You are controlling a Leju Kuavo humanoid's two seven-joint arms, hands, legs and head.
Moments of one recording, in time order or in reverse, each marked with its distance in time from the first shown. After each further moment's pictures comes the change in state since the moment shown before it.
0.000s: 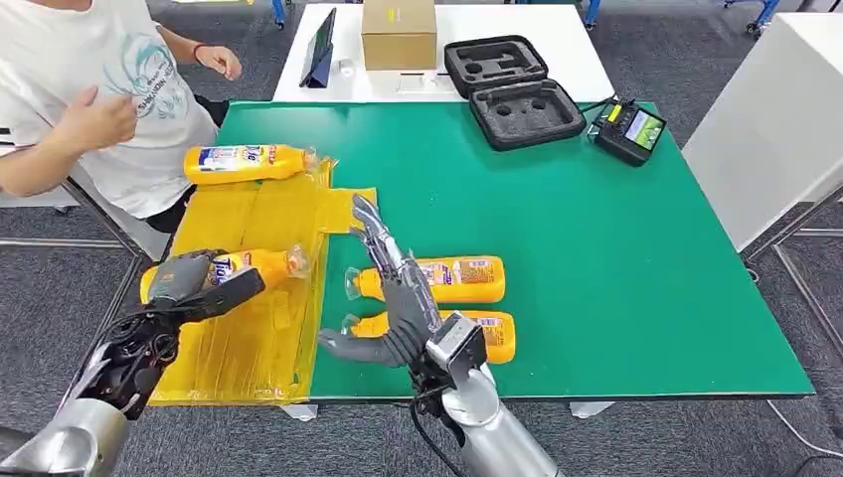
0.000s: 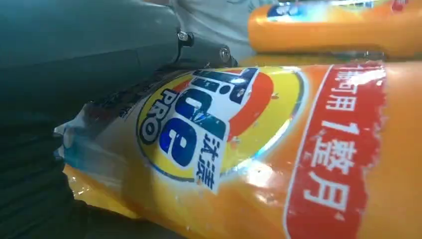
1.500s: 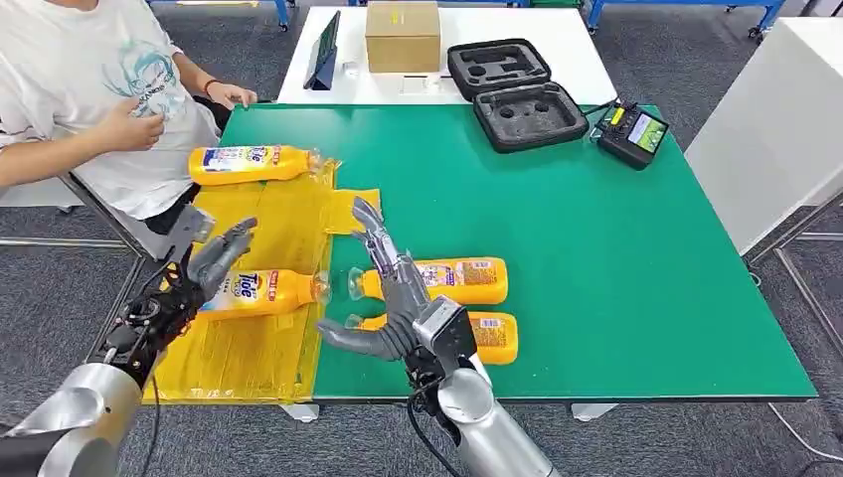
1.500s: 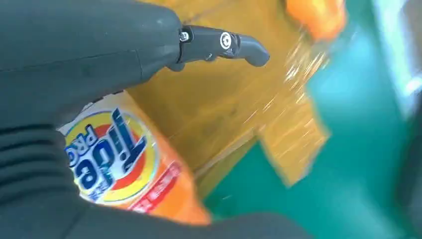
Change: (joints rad) left arm -0.118 -0.083 0.260 0.171 0.797 -0.485 -0.208; right arm -0.006 0.014 -0.002 0.050 0.002 -0.043 0.072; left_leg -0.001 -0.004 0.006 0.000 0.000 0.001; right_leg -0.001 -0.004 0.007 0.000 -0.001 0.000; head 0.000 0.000
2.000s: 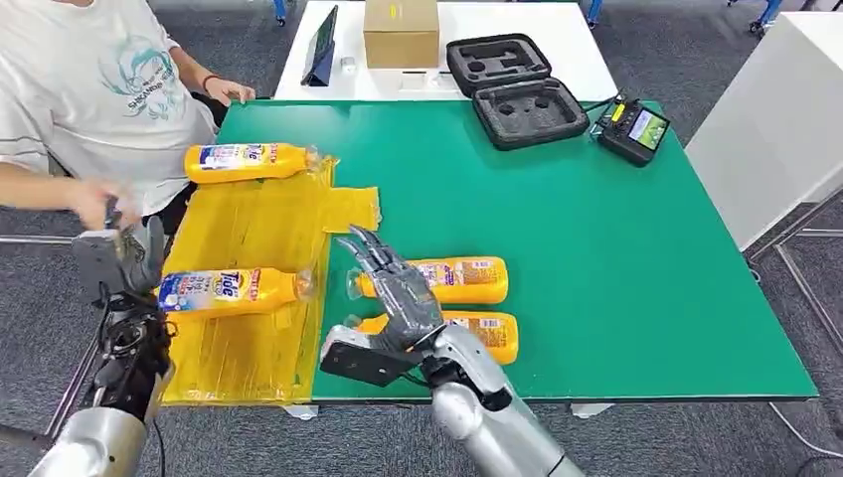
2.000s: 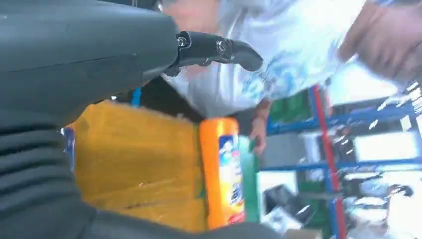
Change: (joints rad) left arm 0.221 -0.037 0.071 -0.407 0.218 0.676 -0.281; right arm -0.051 -0.084 0.048 0.039 0.910 -0.134 0.493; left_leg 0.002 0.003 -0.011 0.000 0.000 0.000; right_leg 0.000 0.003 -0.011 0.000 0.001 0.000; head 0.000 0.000
